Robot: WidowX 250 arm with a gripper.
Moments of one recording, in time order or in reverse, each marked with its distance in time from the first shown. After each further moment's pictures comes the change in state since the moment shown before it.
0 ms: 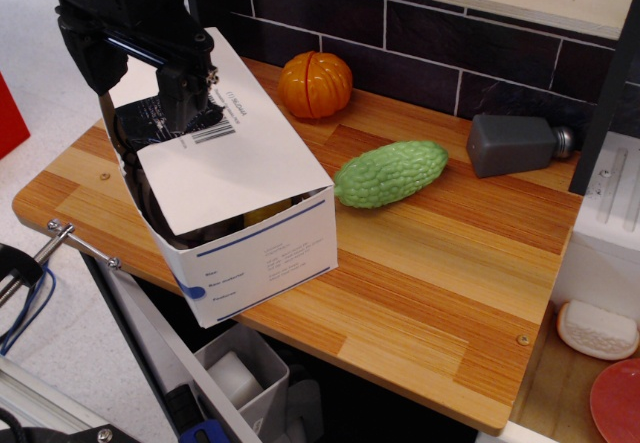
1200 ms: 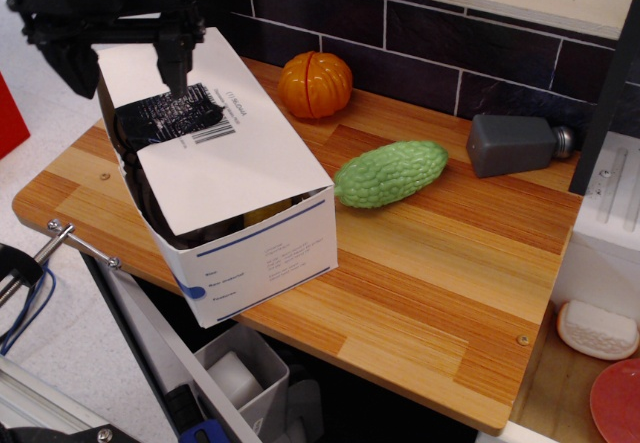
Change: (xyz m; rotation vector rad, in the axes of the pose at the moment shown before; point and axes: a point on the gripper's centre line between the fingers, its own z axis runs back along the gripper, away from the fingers) arm 0.008 0.022 -0.008 -0.067 -0.094 0.496
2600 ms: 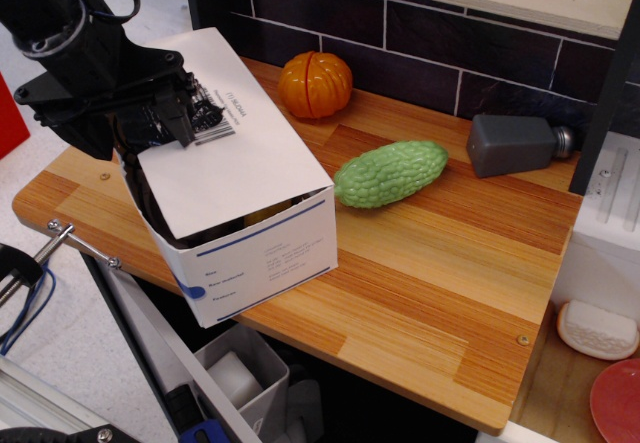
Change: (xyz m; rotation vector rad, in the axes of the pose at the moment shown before) arm -0.016 0.007 -0.037 -0.147 -0.066 0.111
